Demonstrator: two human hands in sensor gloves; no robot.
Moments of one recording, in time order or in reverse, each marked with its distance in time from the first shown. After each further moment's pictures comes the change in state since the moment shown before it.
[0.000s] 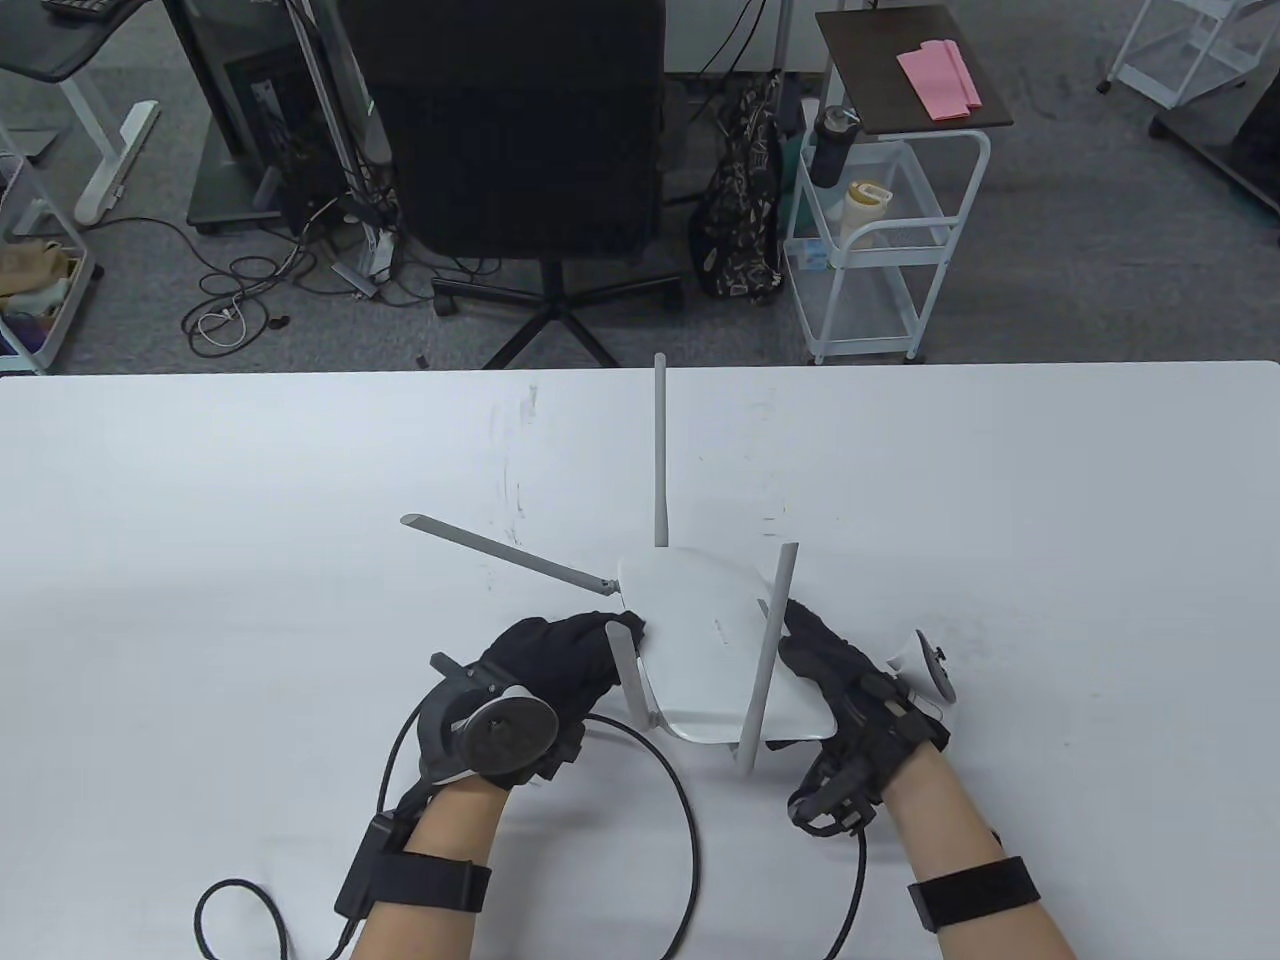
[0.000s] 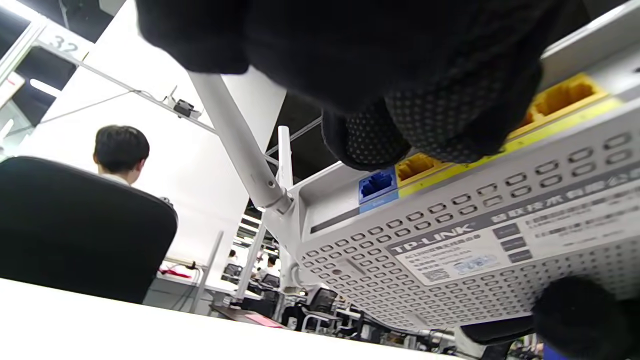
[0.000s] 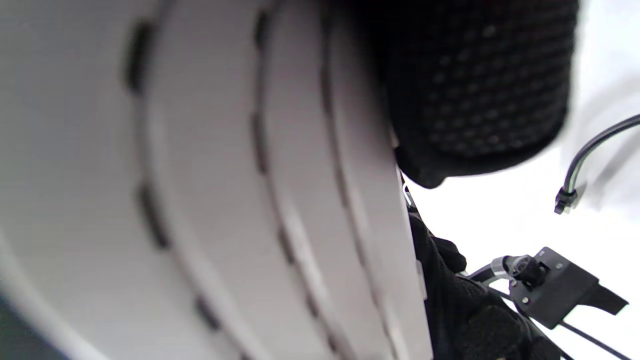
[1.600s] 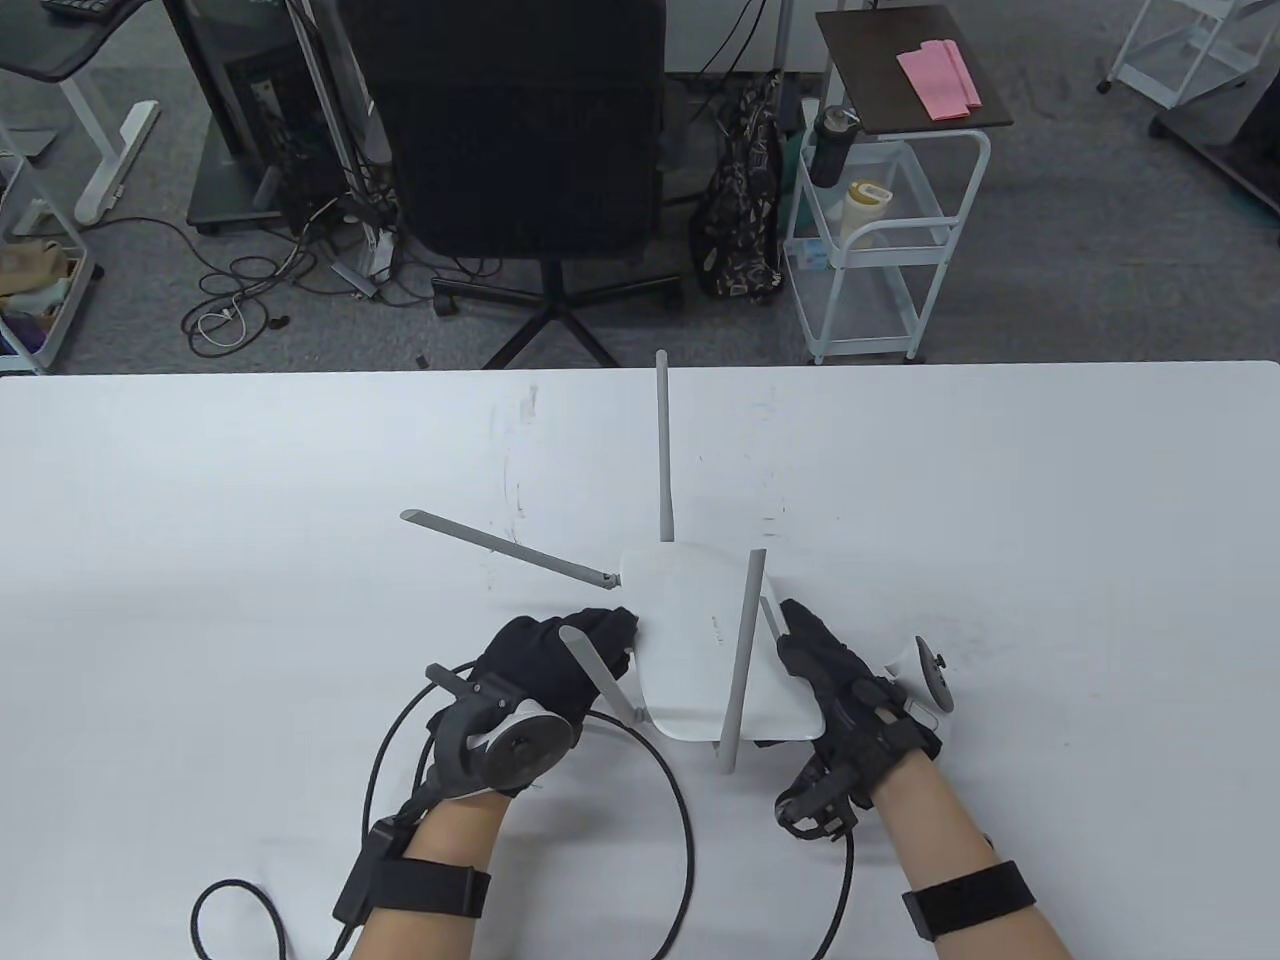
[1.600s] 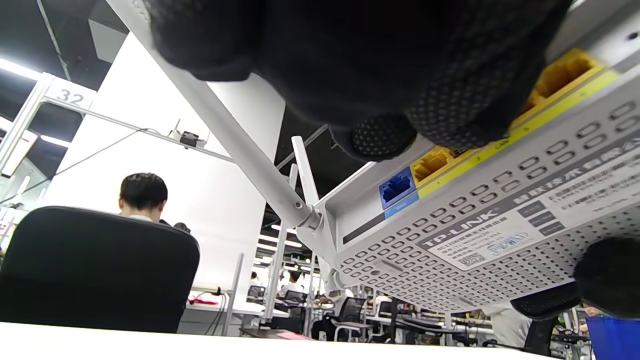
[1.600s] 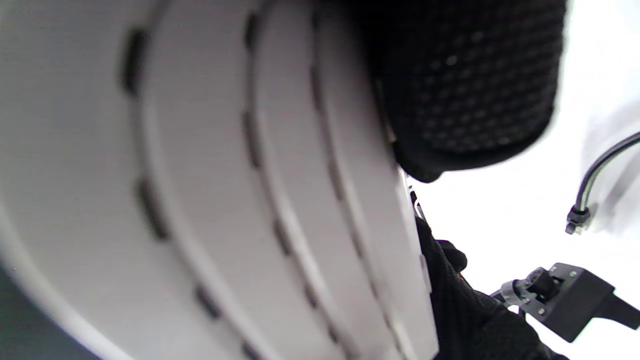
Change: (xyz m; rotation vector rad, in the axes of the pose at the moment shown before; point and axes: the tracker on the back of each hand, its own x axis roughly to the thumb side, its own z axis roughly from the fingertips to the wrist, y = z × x) left_hand 0.001 -0.003 0.007 0.037 0.003 -0.136; right_hand -0.002 0.003 0.002 -0.033 -0.066 0.027
